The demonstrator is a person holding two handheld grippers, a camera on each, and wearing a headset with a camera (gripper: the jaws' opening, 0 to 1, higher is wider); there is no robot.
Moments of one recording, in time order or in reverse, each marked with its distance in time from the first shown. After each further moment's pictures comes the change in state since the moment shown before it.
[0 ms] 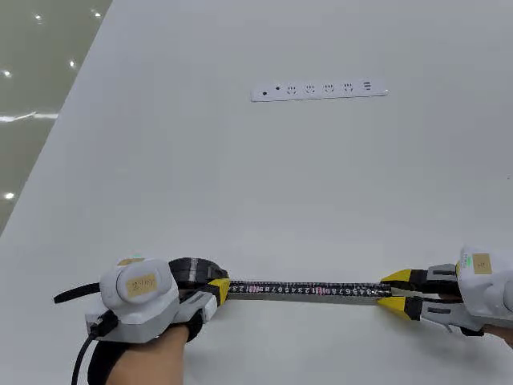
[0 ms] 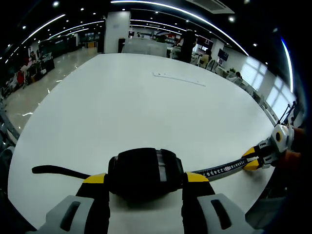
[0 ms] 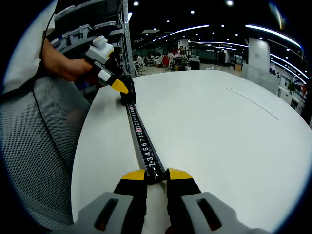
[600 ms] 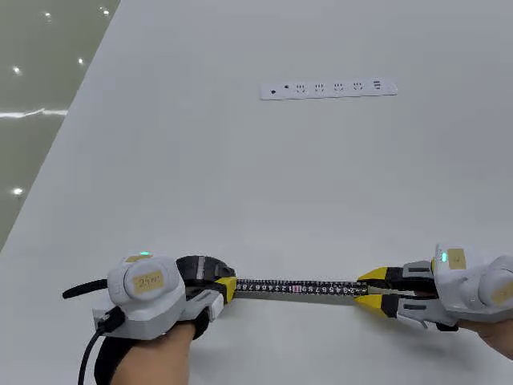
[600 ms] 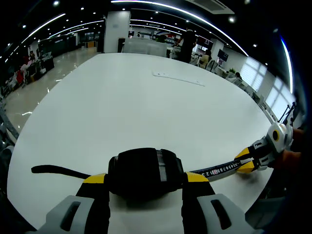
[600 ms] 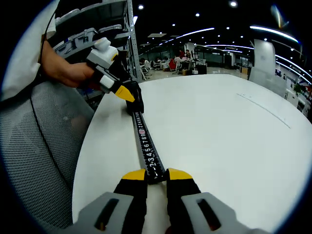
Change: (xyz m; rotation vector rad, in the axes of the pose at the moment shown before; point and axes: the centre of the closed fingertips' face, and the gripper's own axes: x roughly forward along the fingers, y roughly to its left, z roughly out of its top) left arm 0.001 0.001 0.000 -0.007 0.002 -0.008; right arm 0.033 0.015 0.025 -0.005 -0.036 0.065
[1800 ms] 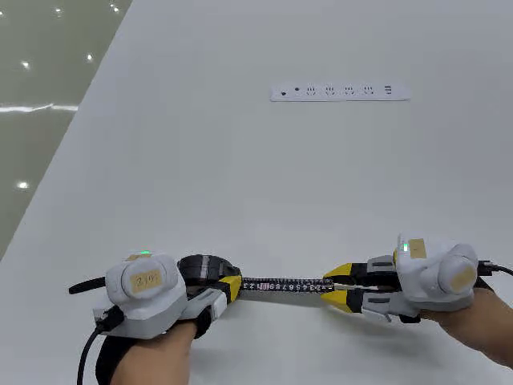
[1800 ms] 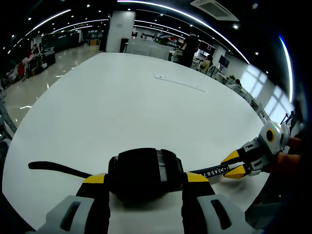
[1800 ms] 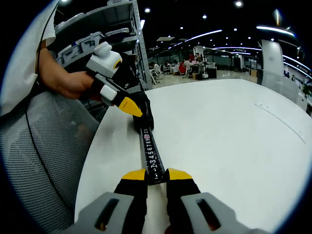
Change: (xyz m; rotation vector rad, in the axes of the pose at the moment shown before) left arm 0.000 0.004 0.003 -0.060 -0.012 -0.029; right arm 0.042 0.015 0.042 -0.011 -0.037 0.100
